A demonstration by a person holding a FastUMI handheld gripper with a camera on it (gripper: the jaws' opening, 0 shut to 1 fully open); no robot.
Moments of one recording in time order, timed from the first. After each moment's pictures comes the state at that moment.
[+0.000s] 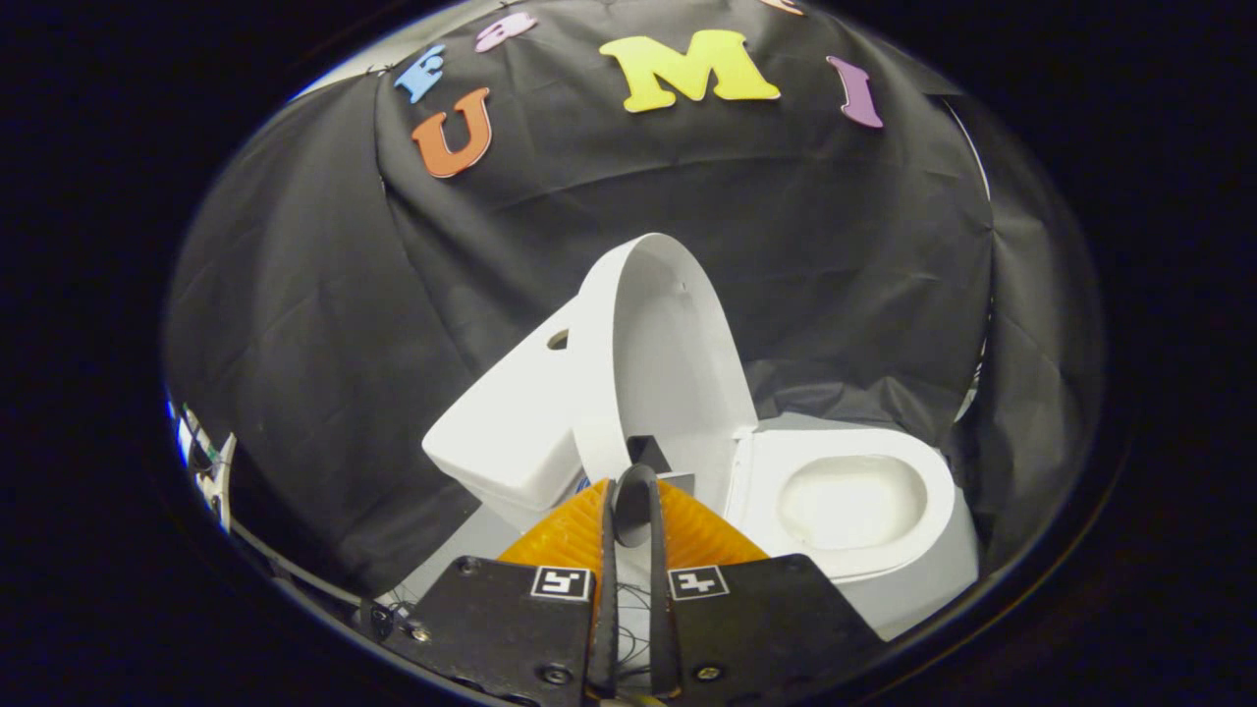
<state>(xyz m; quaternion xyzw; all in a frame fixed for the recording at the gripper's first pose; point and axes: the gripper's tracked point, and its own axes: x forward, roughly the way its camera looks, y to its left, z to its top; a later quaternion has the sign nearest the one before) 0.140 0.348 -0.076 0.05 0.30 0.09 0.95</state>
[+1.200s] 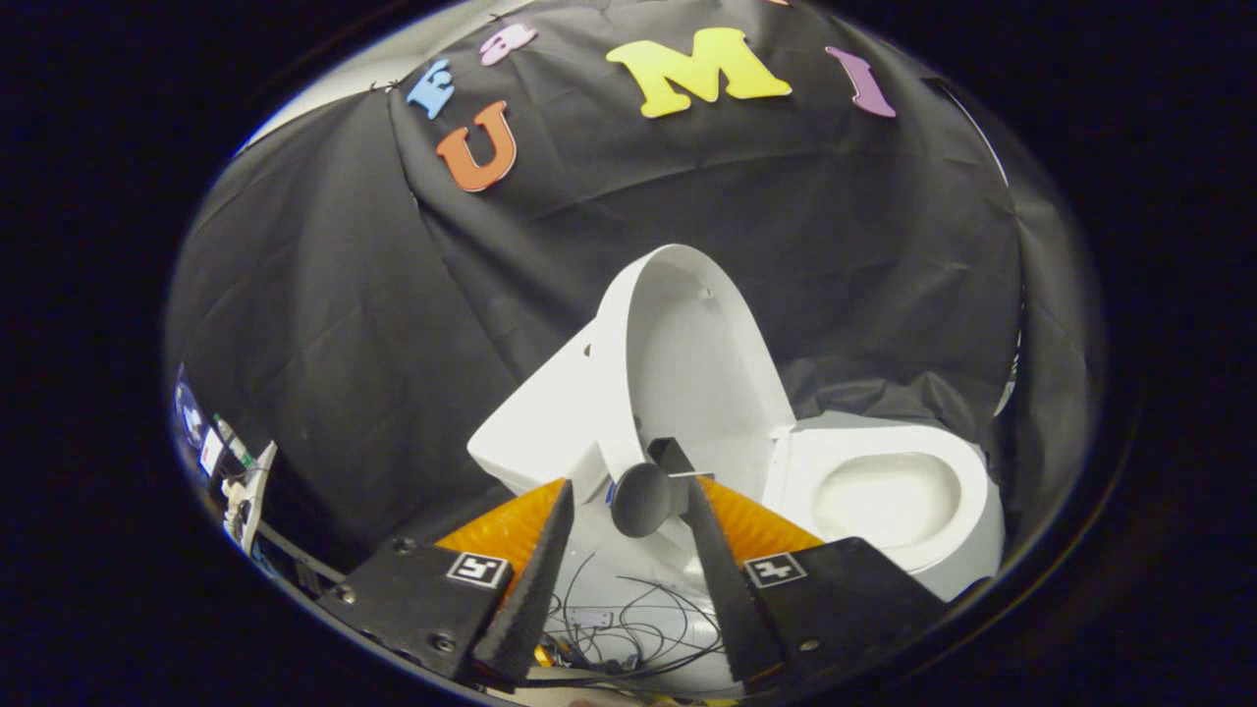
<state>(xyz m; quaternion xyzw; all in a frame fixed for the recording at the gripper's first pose) 0.125 0.347 -0.054 0.09 0.29 0.17 0.94</state>
